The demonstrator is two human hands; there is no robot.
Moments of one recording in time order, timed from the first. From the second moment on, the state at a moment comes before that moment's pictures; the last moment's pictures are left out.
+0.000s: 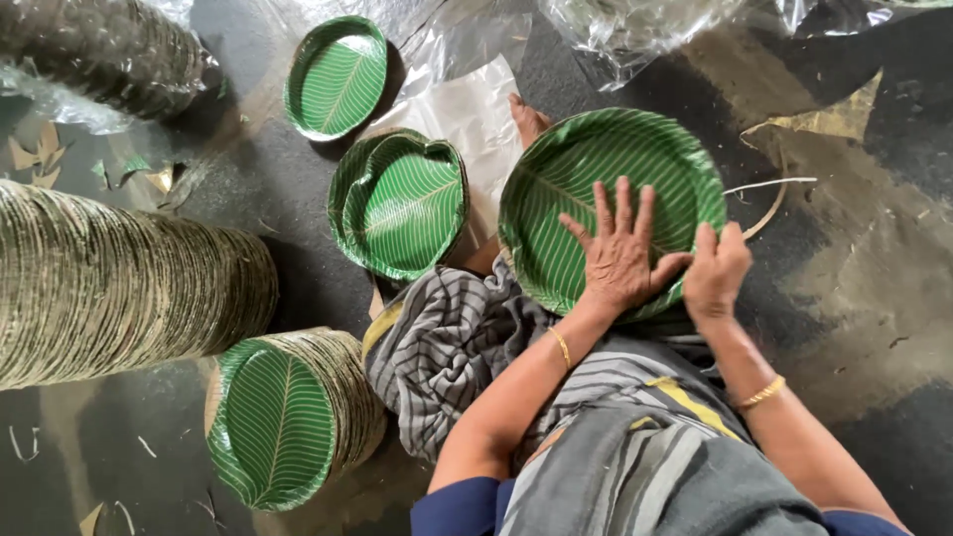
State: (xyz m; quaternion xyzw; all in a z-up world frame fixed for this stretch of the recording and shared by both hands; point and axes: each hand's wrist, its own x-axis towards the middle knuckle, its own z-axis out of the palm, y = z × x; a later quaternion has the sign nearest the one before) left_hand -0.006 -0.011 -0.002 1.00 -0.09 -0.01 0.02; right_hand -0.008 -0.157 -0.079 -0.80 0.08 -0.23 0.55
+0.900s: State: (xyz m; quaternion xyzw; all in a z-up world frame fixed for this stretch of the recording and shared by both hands) left_hand -0.018 0.016 0.001 0.97 -0.22 0.01 0.06; right_hand 0.079 -0.172 -0.038 -0.87 -0.06 -0.03 0.50
